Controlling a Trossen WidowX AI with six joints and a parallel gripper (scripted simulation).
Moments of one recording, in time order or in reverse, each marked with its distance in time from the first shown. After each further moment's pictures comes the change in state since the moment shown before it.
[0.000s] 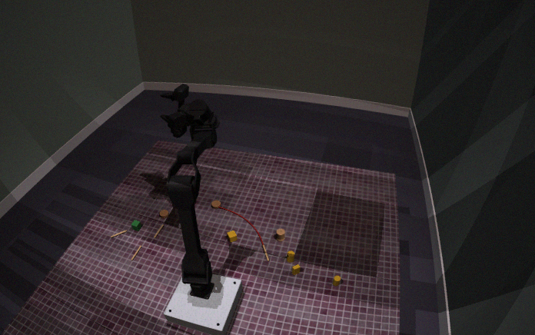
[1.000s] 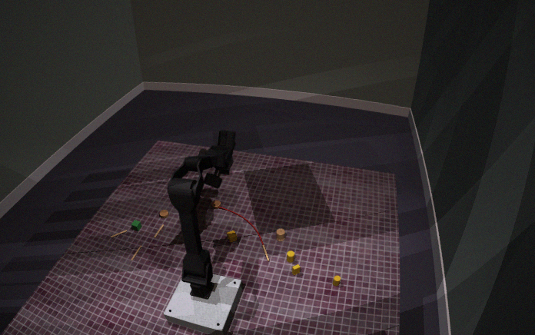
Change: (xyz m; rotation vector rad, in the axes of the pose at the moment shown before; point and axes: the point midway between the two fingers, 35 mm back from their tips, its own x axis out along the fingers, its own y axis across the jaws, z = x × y) arm -0.175 0.232 -0.081 0.714 1.085 0.466
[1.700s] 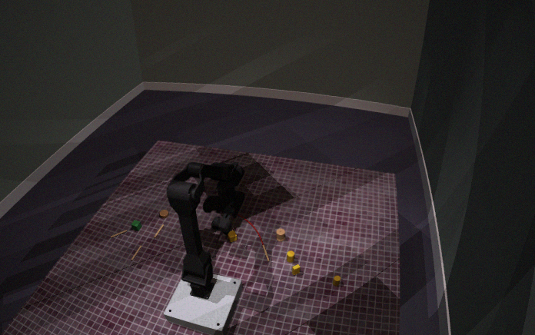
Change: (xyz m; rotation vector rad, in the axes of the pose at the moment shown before) arm -0.091 0.187 -0.103 0.044 0.540 0.746
